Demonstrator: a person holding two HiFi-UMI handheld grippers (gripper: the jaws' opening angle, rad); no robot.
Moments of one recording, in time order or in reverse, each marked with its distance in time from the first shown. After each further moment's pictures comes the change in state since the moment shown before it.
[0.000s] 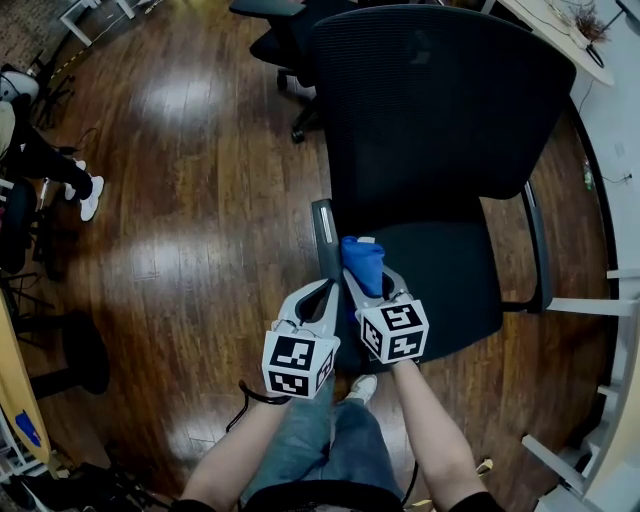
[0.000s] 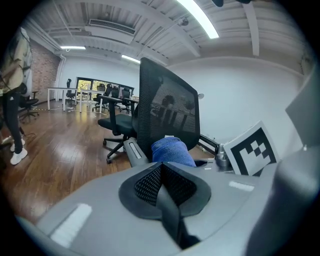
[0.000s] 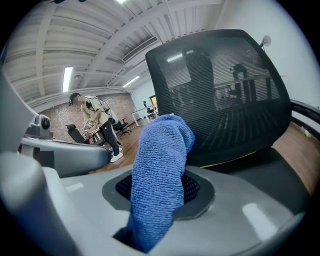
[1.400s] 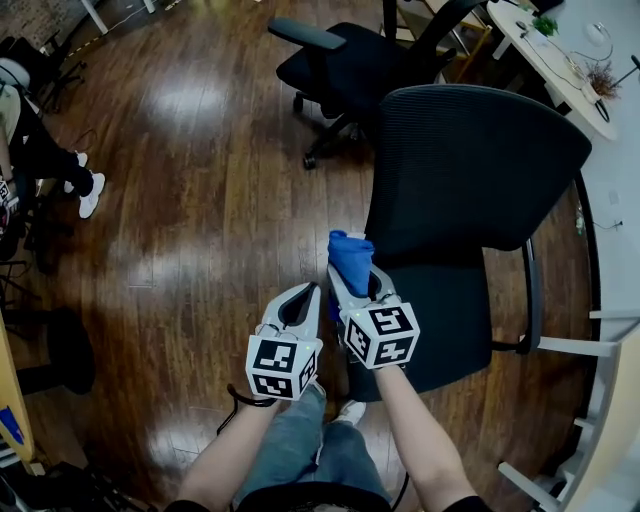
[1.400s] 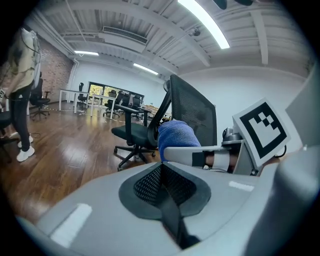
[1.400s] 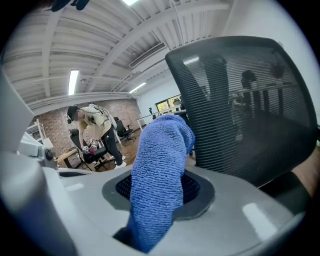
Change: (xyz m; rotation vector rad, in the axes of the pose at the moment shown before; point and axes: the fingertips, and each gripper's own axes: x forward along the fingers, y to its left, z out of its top) left arm -0.014 0.093 0.059 -0.069 -0.101 0.078; right arm 0.062 0.063 0.106 -0.037 -0.078 0.047
